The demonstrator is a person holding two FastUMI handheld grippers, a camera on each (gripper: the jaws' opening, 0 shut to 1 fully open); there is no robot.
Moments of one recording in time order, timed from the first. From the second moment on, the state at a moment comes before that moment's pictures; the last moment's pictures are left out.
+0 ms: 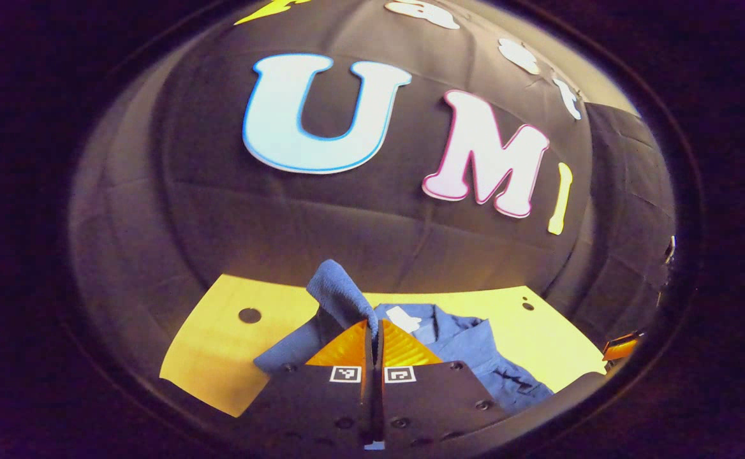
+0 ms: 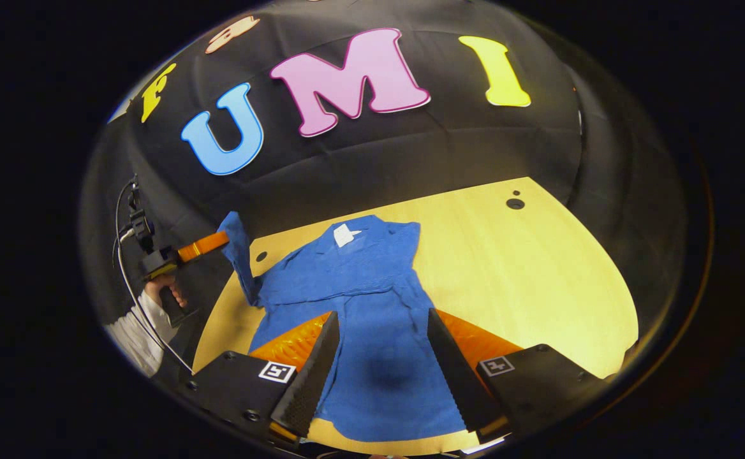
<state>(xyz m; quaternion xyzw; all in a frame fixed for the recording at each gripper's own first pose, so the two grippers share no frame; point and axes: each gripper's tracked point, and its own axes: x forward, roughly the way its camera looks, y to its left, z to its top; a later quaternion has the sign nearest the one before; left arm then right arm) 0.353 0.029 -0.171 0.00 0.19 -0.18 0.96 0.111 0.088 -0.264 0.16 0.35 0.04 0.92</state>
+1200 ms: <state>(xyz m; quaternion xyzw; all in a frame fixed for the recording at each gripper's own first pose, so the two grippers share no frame) 0.306 -0.182 -0.310 0.08 0.36 -0.29 0.88 0.083 -0.024 -0.303 0.18 0.38 0.01 0.91</state>
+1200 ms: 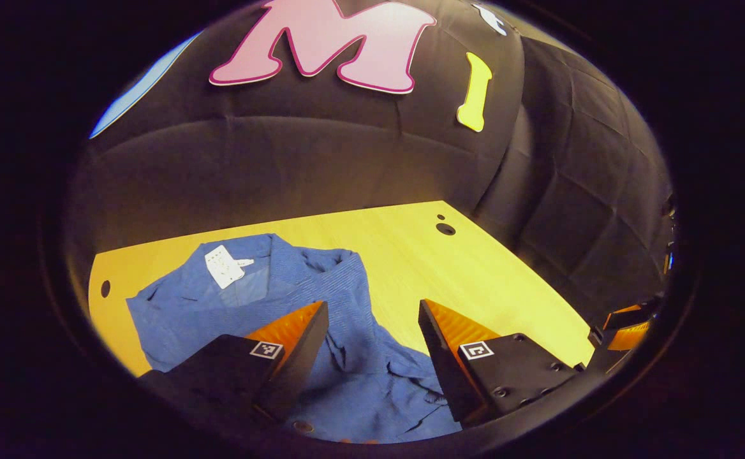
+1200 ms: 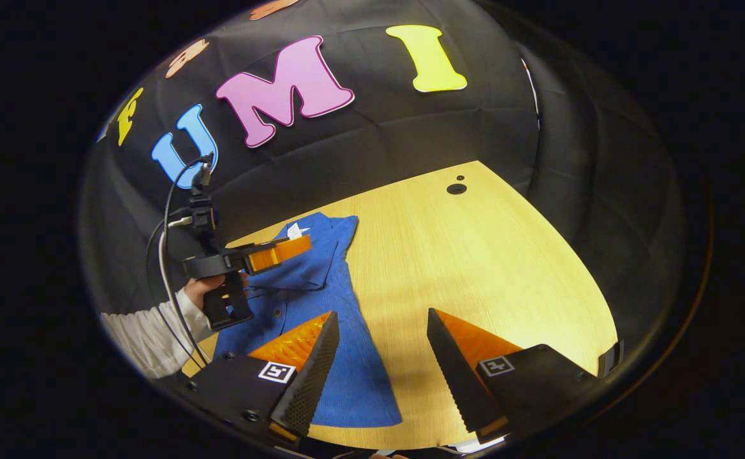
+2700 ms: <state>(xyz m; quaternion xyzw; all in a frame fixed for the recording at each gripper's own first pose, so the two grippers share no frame) 0.027 0.145 -0.379 0.06 0.65 -0.02 0.76 -0.046 0.037 -0.454 0.06 0.65 0.00 0.76</state>
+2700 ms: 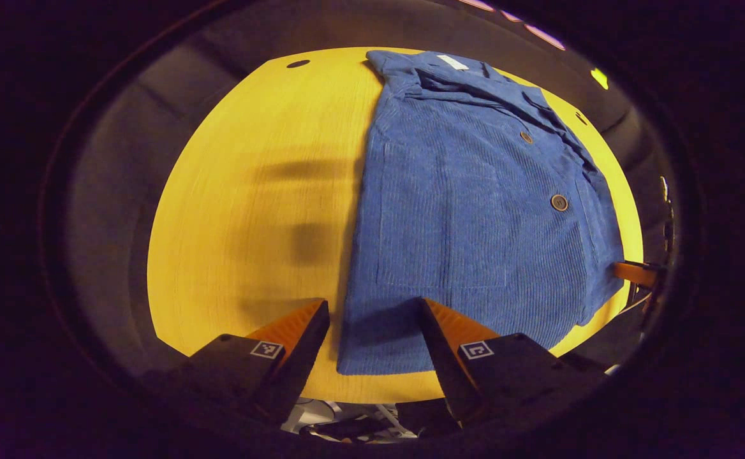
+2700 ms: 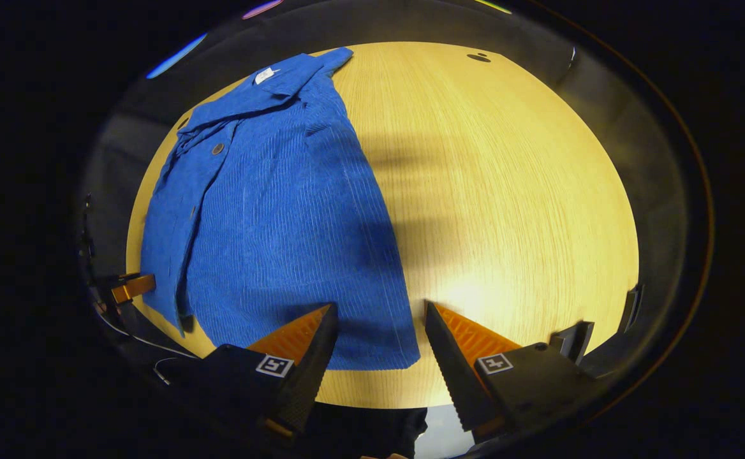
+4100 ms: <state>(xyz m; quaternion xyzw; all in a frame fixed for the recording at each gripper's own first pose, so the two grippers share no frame) 0.105 0.072 -0.259 -0.07 0.54 -0.14 0.83 0.073 0.089 -0.349 0.10 0.54 0.06 0.83</state>
